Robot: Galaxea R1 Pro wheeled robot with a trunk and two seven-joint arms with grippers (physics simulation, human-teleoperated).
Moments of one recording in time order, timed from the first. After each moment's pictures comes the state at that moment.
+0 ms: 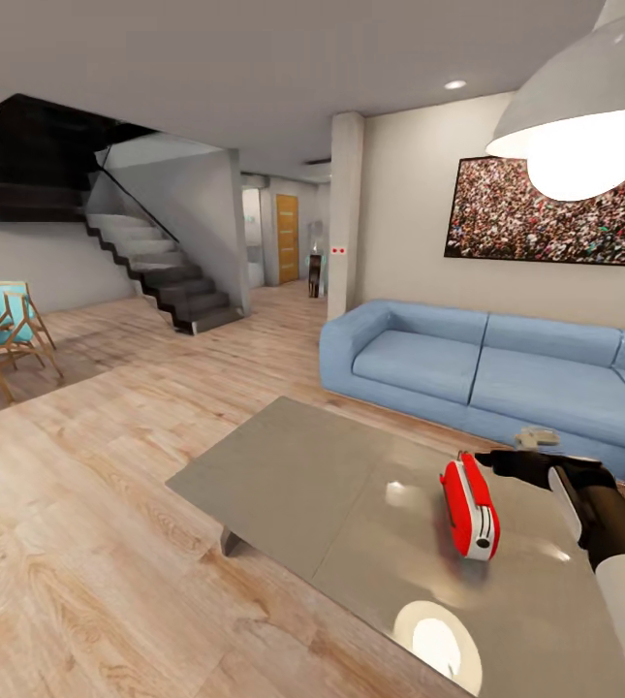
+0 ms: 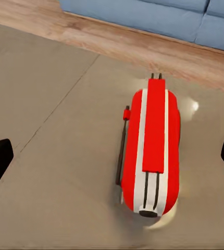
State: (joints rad) left arm 0.01 0.07 0.08 -0.52 0.00 -0.25 0.21; right arm -0.77 -0.32 -0.18 -0.82 0.01 0.58 0.32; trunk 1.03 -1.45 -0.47
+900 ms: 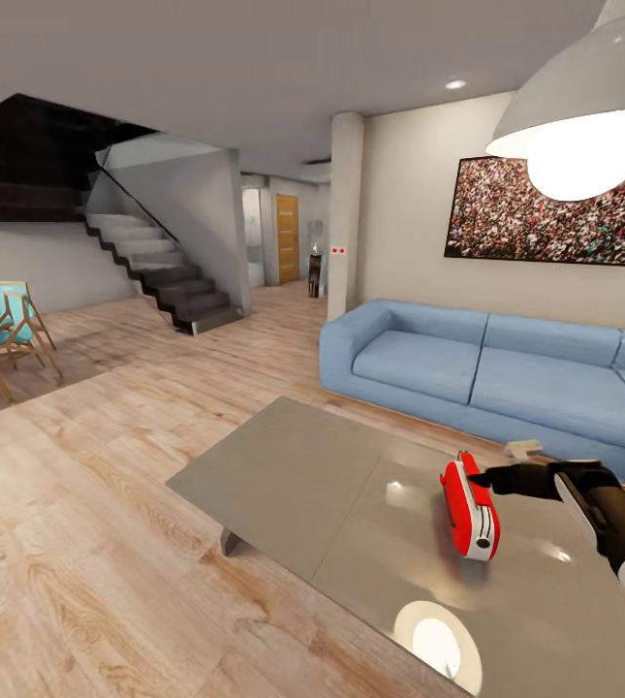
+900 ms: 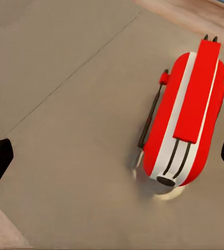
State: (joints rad) left arm 0.01 0.06 0.08 -0.51 0.00 -0.25 0.21; right arm -0.79 -0.42 0.06 -0.74 -0.05 0.60 0.54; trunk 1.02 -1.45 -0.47
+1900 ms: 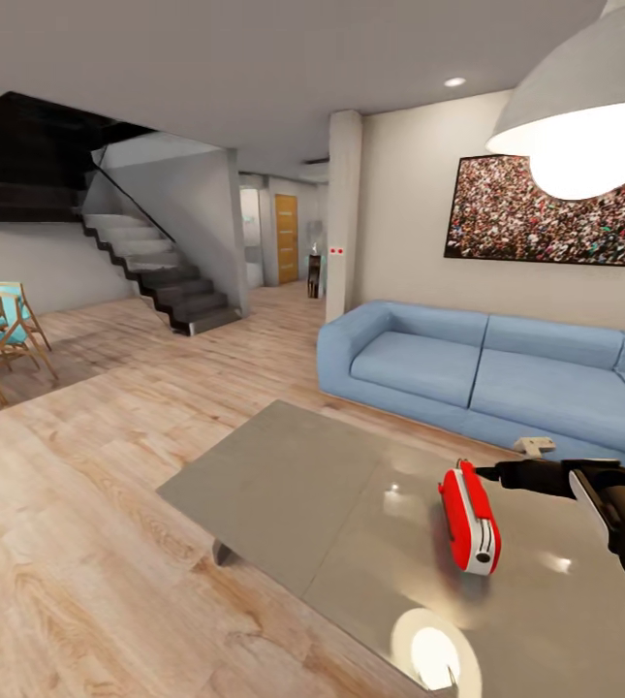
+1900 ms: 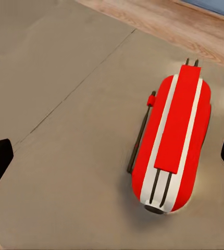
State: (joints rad) left arm 0.01 0.06 0.08 -0.51 0.00 -0.25 0.21; right arm -0.79 -0.44 -0.03 -0.74 -0.04 0.60 0.58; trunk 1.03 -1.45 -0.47
